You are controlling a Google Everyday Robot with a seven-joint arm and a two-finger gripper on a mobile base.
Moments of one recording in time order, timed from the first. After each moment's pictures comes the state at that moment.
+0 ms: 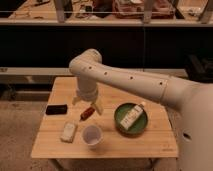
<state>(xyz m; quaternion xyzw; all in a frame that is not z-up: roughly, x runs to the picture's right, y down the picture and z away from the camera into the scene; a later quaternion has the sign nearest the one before) -0.072 0.097 0.676 -0.30 -0.23 -0.50 0.78</state>
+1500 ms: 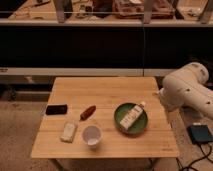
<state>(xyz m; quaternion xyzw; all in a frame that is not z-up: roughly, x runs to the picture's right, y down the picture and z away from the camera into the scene) 0.287 0.069 0.676 -0.21 0.02 -0.15 0.97</state>
